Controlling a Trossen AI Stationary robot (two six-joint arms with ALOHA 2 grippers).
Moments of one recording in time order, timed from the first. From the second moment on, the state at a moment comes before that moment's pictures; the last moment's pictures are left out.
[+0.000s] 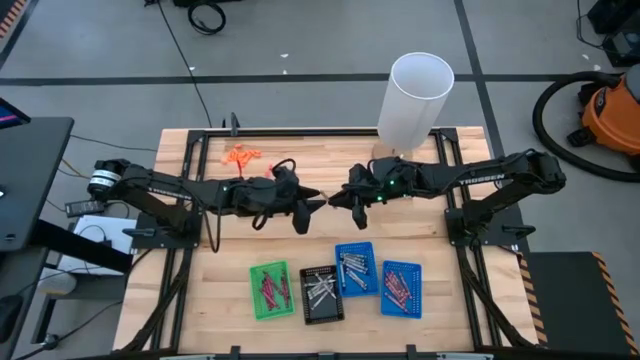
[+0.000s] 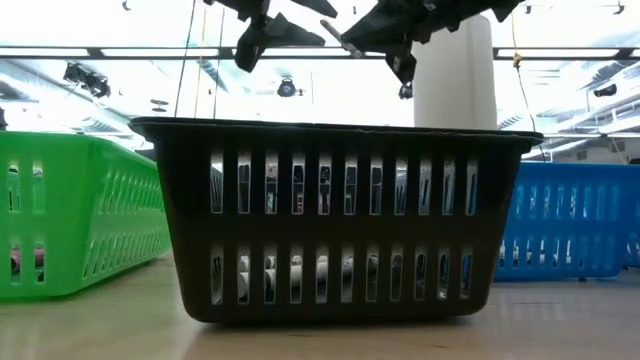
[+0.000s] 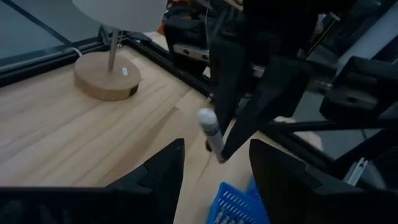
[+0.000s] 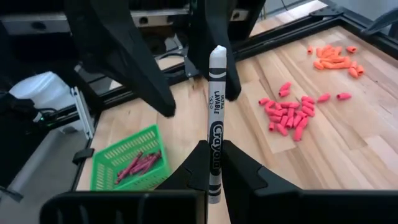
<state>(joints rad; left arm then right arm) -0.10 1.36 0.99 0.06 -0.34 -0.57 -0.03 1.35 0.97 -0.01 -0.09 0.34</state>
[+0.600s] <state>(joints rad) -0.10 1.45 0.99 0.27 -0.35 -0.60 0.00 1.35 0.97 0.02 -0.08 0.33</state>
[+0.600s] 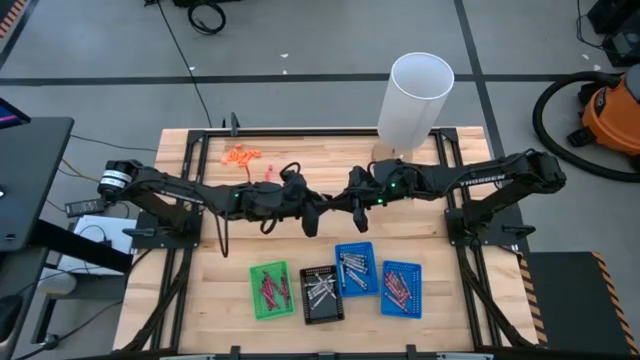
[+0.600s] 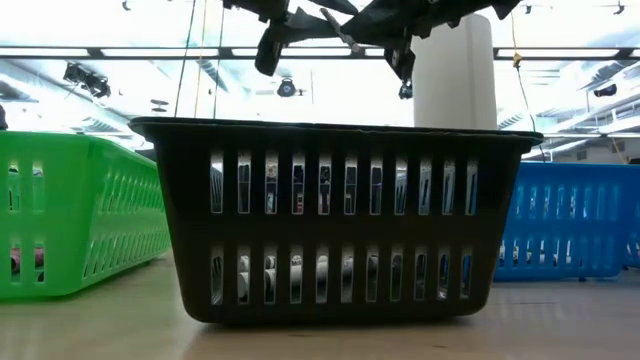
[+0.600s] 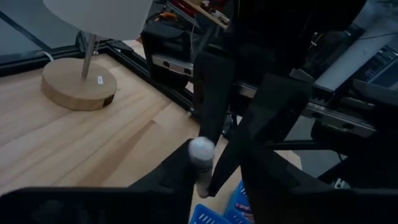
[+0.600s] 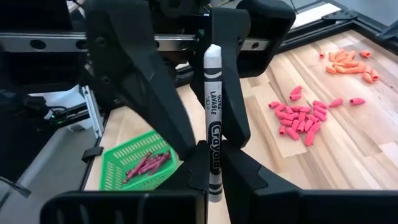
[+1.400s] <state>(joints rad) -0.11 1.45 0.99 0.28 -0.35 -0.57 0.00 1.35 0.97 0.01 -0.08 0.35</state>
